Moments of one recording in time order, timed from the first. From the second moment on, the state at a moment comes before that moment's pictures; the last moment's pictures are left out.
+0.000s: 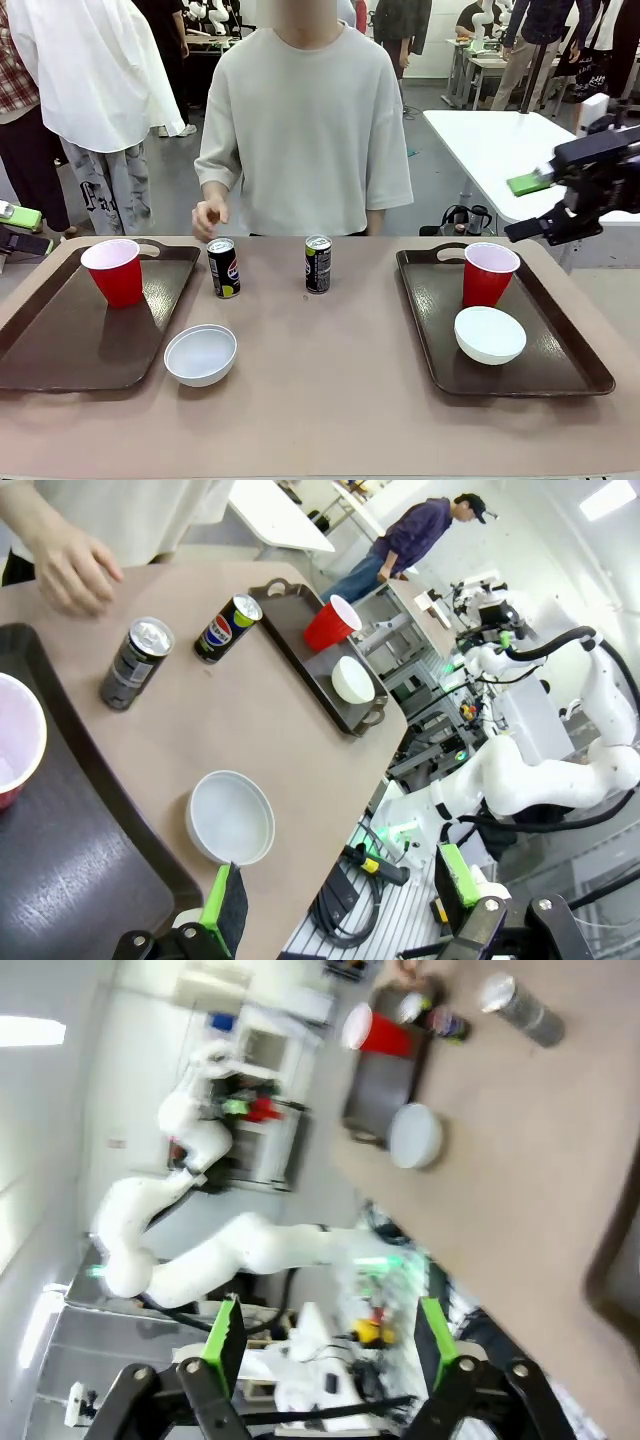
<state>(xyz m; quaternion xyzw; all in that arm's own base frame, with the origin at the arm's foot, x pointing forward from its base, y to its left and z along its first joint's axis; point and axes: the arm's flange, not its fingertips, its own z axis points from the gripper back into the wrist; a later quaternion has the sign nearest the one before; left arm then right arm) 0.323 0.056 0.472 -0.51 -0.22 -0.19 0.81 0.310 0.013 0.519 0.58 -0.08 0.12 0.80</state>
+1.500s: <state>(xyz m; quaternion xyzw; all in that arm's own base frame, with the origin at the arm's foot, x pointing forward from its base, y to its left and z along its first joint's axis) 0.364 -0.057 0.517 -0.28 -0.19 -0.20 0.92 0.290 0.003 0.516 0.60 -0.07 0.11 0.79</state>
